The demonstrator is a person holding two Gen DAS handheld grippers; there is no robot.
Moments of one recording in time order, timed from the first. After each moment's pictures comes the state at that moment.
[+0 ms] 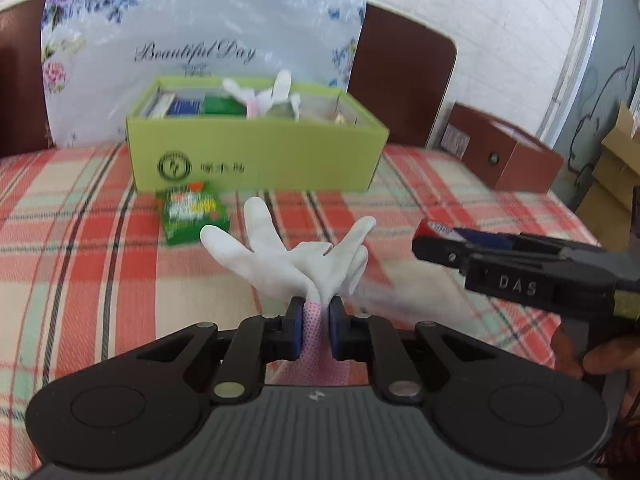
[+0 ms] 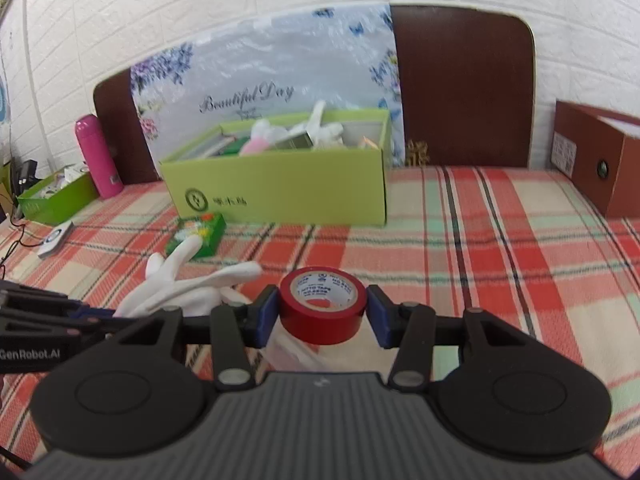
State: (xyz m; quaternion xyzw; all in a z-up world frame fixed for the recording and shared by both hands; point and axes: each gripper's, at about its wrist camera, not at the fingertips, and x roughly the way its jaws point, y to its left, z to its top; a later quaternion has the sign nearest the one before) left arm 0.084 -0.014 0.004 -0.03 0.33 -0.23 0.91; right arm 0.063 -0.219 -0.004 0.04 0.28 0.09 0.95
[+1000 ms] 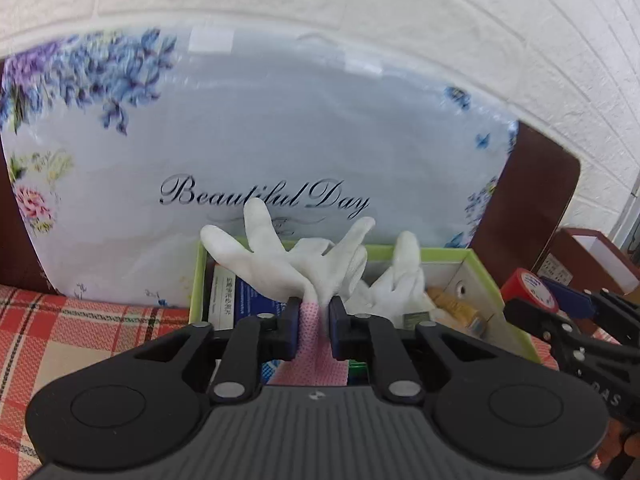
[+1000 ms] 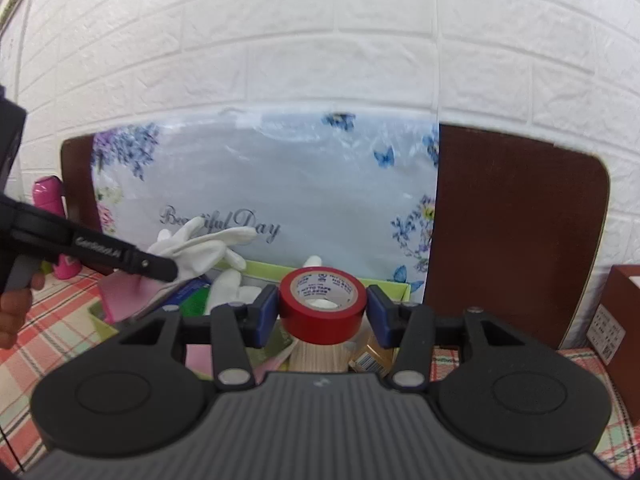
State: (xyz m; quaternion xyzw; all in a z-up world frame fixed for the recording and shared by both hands) left arm 0.308 0.014 0.055 -0.05 0.30 -0.17 0.94; right arm 0.241 -0.203 0.028 -0.02 0.19 0.08 0.98
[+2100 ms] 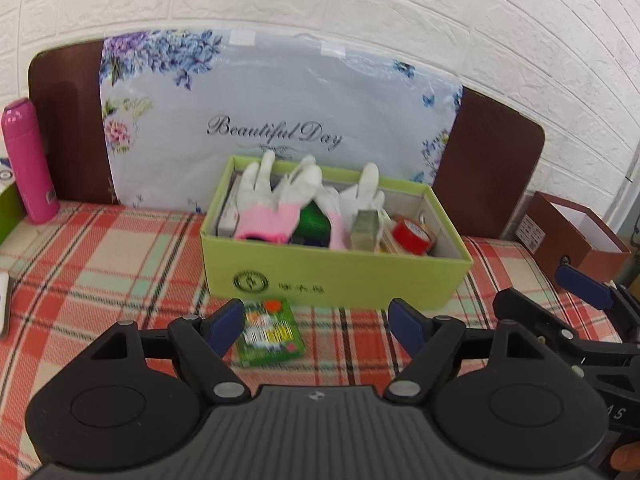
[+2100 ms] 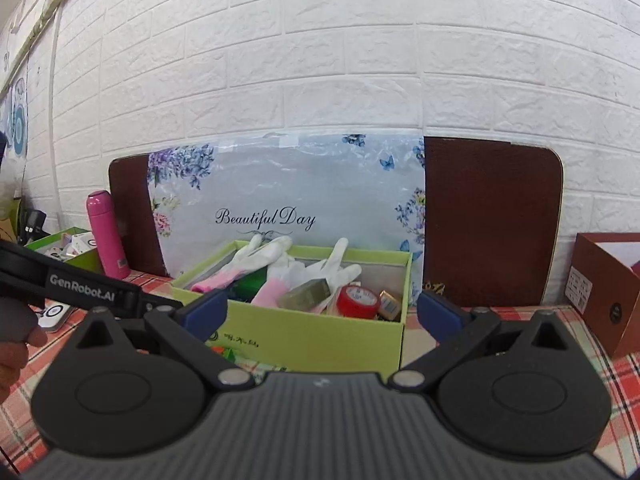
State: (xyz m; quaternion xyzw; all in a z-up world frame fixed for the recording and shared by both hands) left arm 0.150 -0.002 0.063 -0.06 0.32 -0.12 0.94; right arm 0.090 -0.206 0.052 0.02 0.17 0.10 0.98
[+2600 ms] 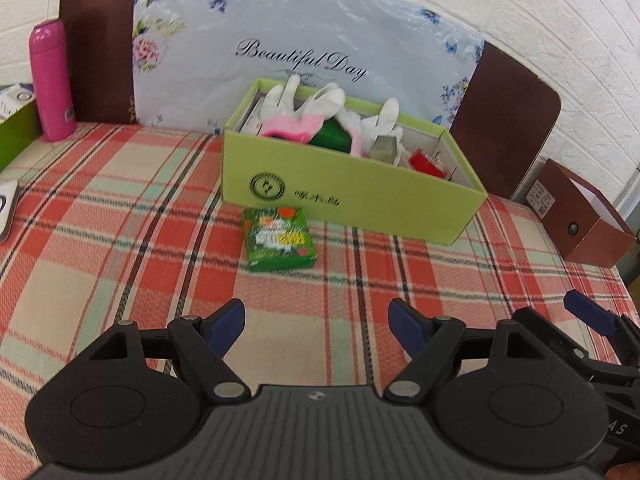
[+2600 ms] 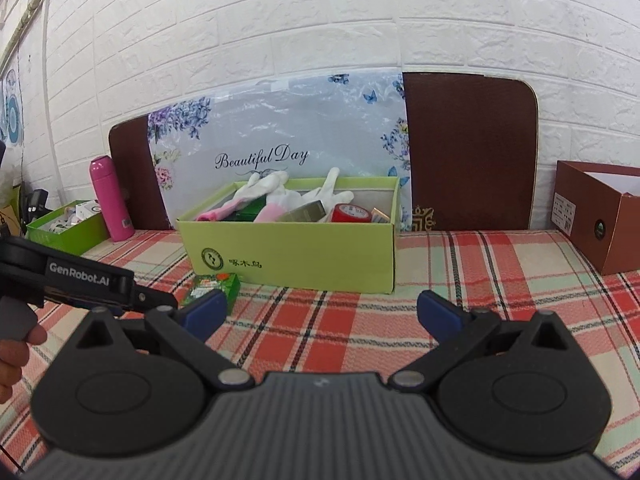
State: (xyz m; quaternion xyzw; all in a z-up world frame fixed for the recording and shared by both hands) left arm 0.118 0.009 0.017 -0.09 0.38 -0.10 0.92; right arm 0.048 -0.213 0.010 0.04 0.22 0.09 0.97
